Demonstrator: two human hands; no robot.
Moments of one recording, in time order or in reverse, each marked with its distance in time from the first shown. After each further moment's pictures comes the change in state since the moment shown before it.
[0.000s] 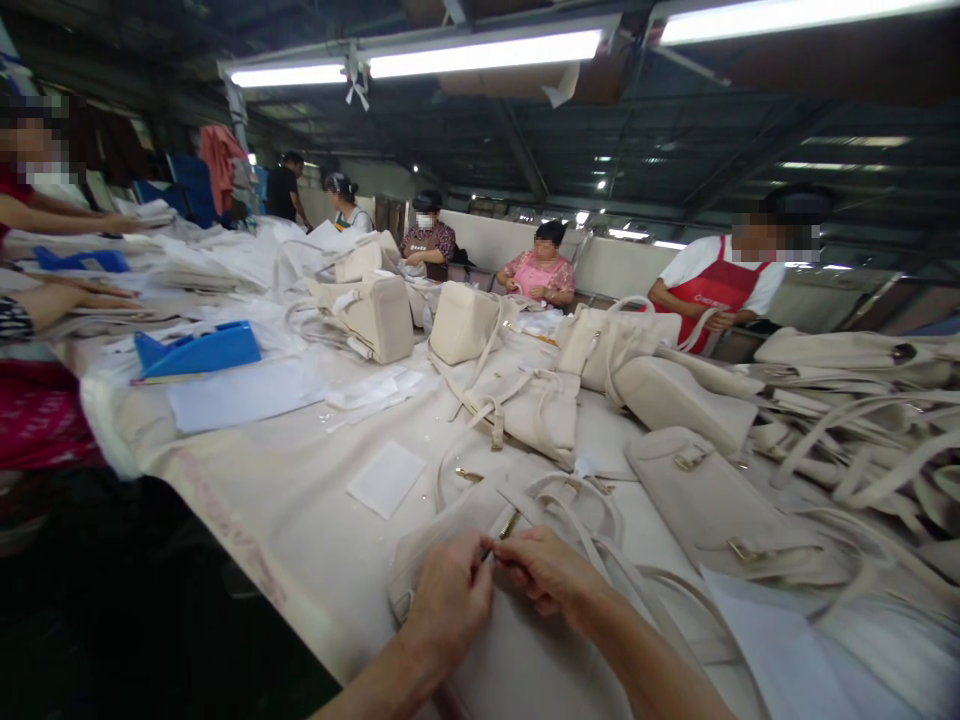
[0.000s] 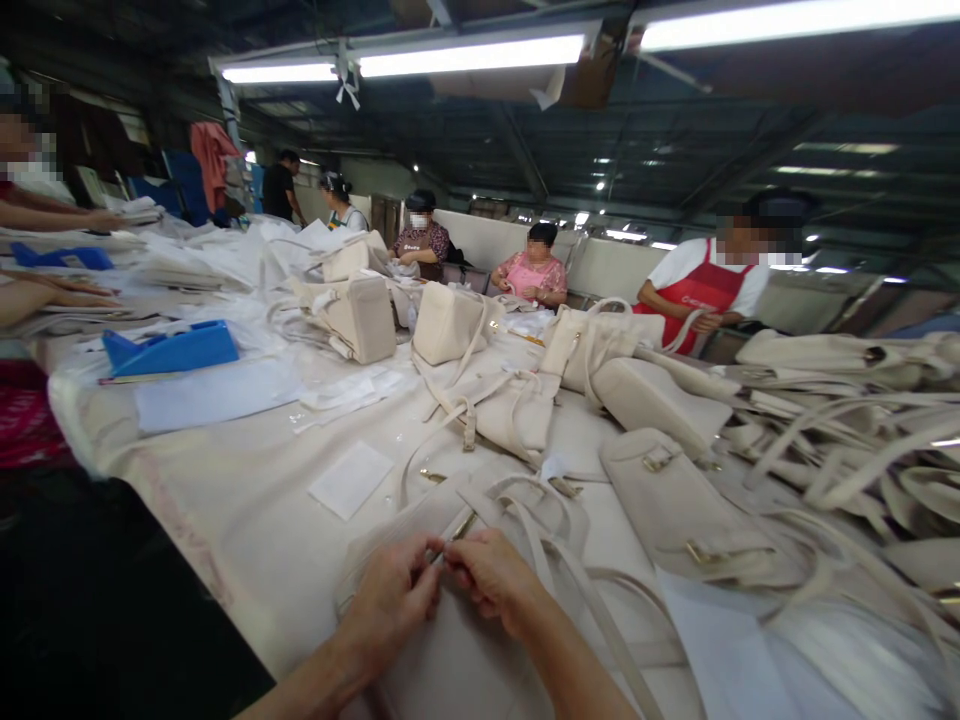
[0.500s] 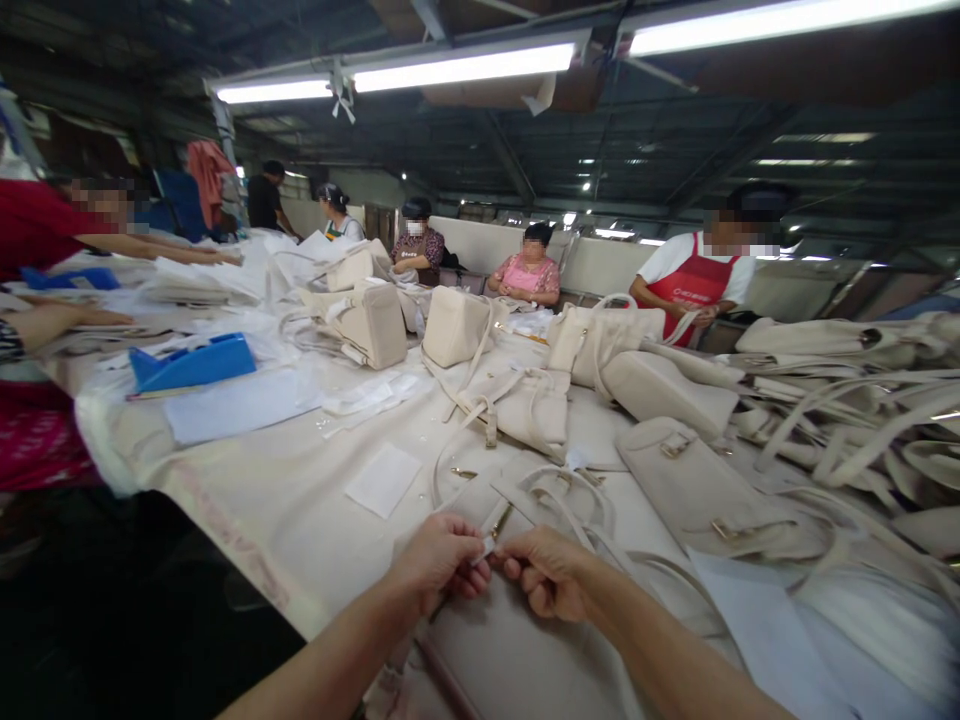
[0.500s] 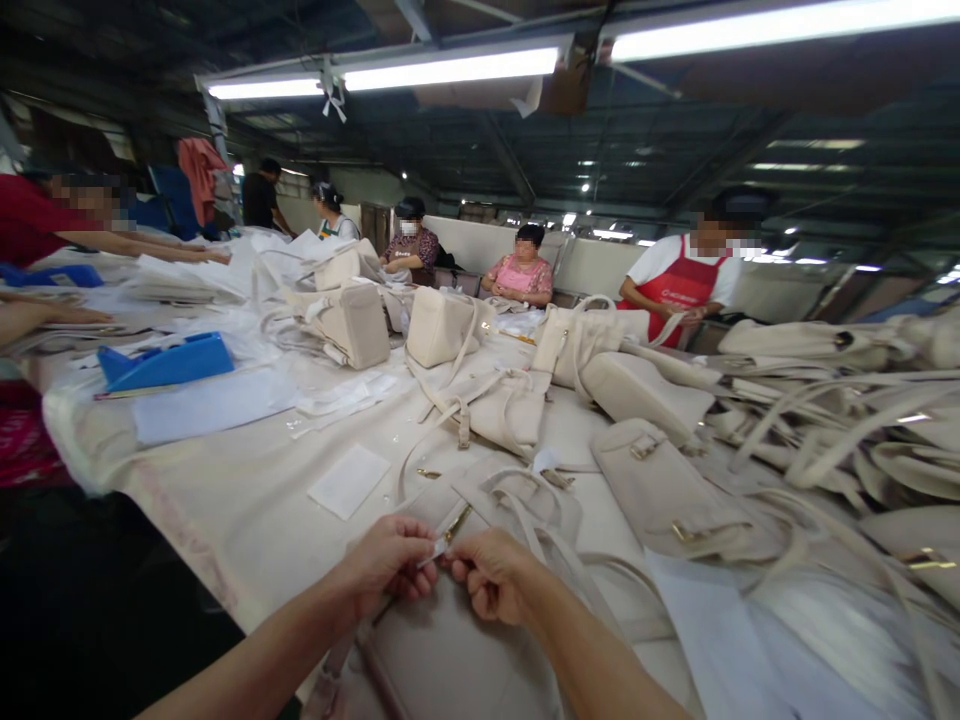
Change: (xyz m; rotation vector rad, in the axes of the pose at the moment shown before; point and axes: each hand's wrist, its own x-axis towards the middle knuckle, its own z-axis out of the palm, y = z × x) left_hand 0.019 0.004 -0.016 -0.592 -0.230 -0.409; right_hand -0.003 -0.005 -0.006 0.240 -0.064 0.334
